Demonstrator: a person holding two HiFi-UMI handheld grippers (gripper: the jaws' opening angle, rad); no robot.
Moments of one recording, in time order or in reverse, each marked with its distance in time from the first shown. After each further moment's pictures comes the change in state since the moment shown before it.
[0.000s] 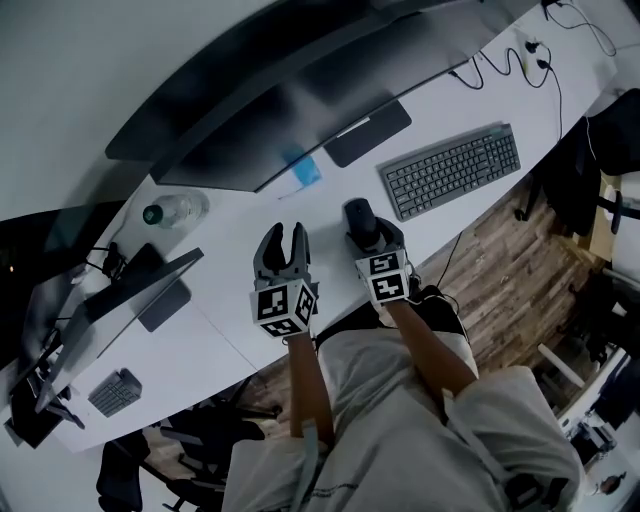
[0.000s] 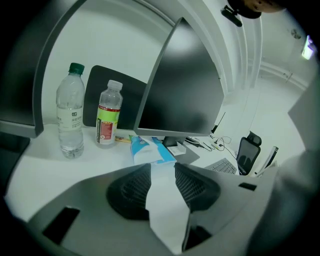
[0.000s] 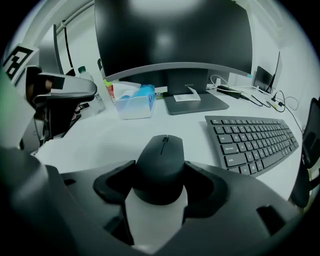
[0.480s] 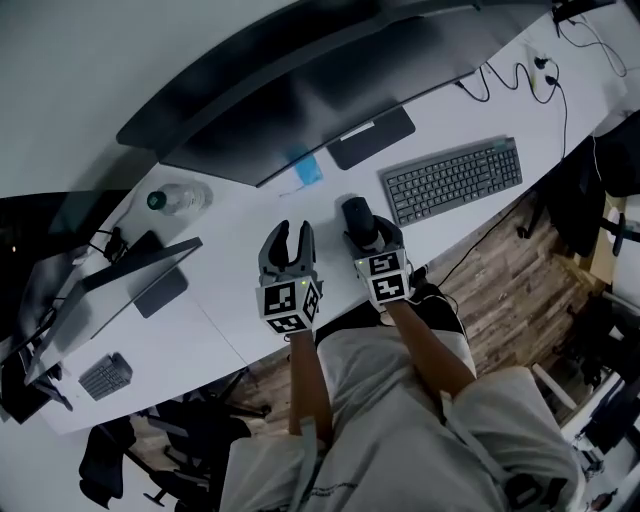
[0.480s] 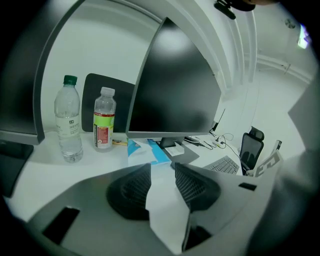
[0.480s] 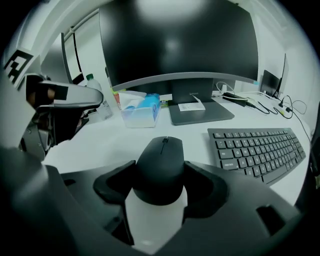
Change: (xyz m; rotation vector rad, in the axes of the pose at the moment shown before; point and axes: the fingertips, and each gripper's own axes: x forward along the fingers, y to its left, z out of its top) left arm -0.003 -0.022 0.002 0.054 -0.012 0.039; right arm -0.011 -0.001 0.020 -0.052 -0.057 0.071
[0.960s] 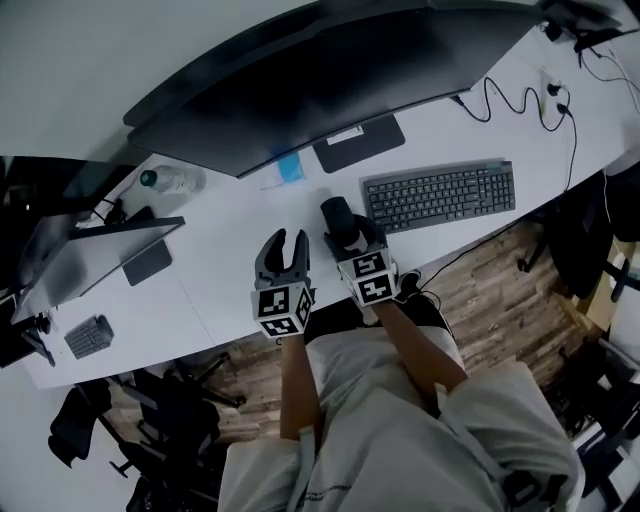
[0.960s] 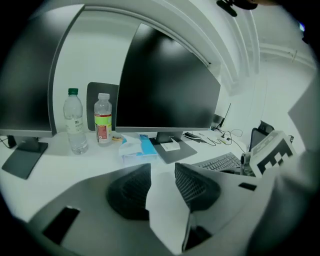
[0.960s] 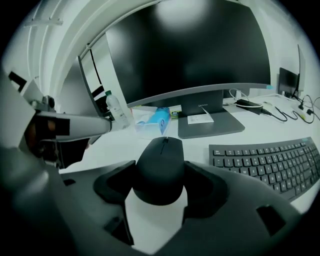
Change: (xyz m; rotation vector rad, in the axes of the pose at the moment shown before) left arm -0.012 -0.055 -0.017 0.008 0.011 0.137; right arm -0.028 -0.008 0.026 -0.068 -0.085 0.225
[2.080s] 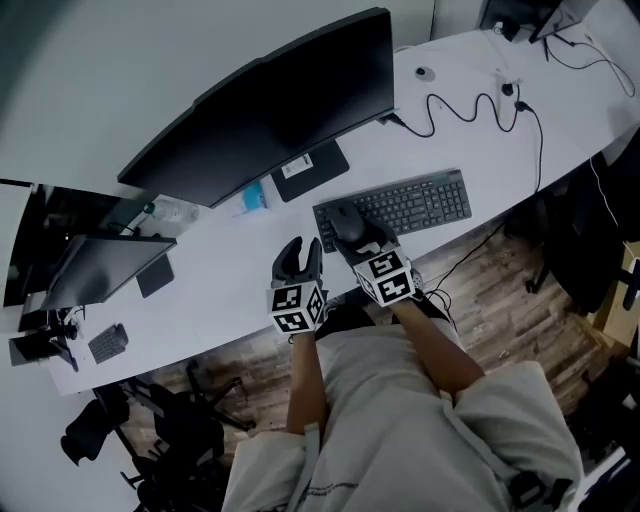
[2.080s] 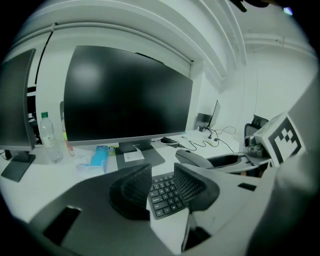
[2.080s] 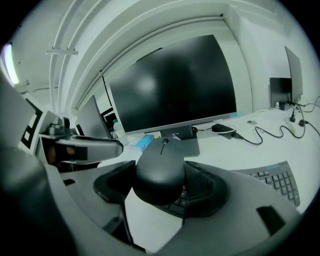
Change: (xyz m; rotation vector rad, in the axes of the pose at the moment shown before) left arm 0.021 -0.180 0.024 0.095 -0.037 -0.015; right arm -0.144 -0.121 0.029 -0.043 -0.198 0.106
